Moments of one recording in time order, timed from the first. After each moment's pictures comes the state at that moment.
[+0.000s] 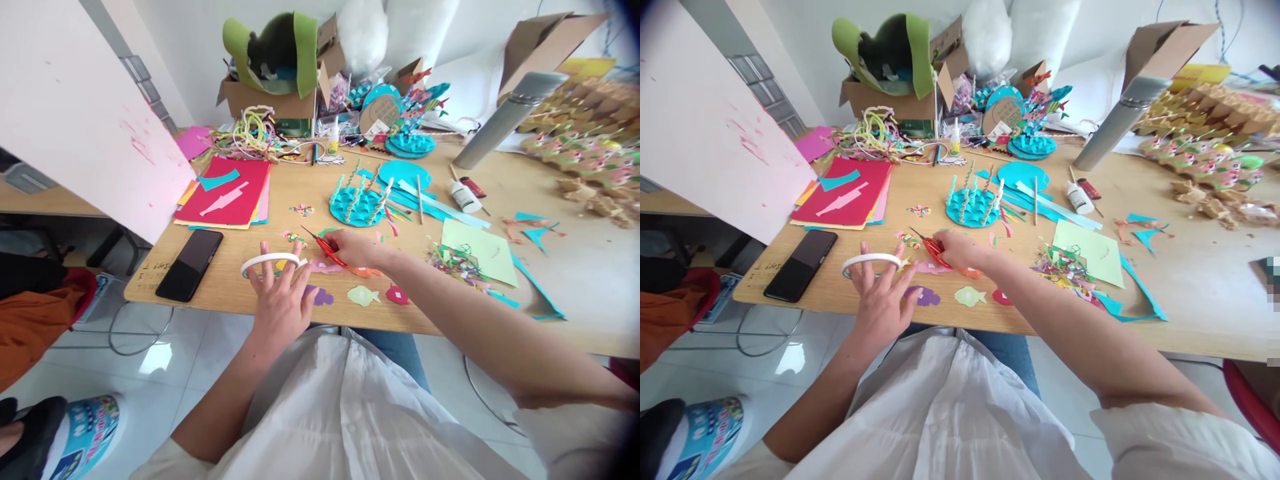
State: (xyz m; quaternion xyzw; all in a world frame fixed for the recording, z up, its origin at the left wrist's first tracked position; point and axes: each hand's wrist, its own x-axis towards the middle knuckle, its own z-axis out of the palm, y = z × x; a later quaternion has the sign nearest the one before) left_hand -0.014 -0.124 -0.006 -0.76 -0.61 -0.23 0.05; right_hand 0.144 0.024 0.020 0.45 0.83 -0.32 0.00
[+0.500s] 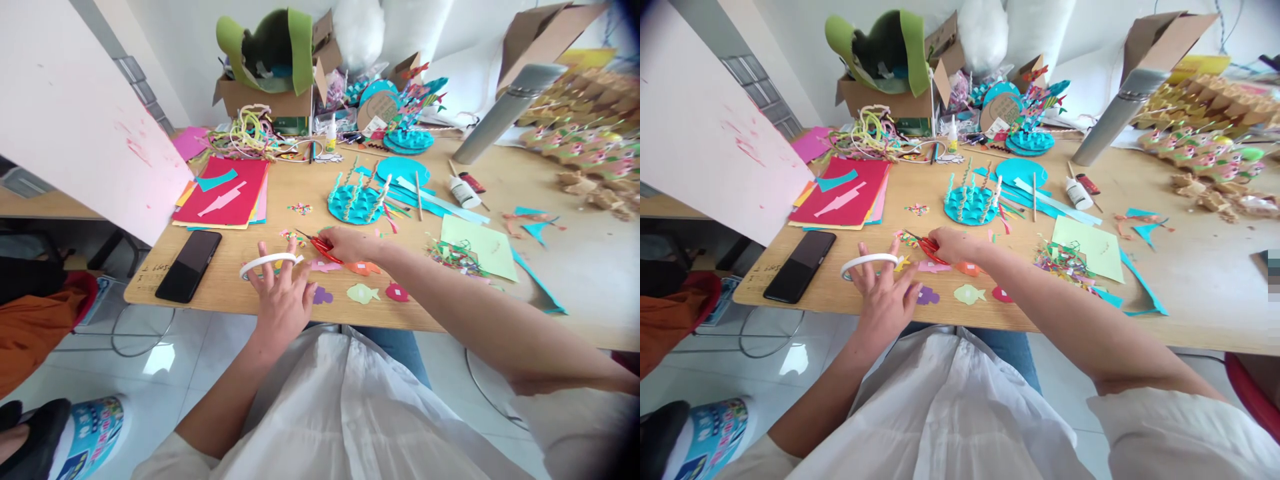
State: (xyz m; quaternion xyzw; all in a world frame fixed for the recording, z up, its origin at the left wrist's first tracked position) left_hand -0.006 -0.122 -0.007 -0.73 -0.66 -0.17 0.08; right_hand 0.136 0.031 0.028 0.43 0.86 -0.26 0.10
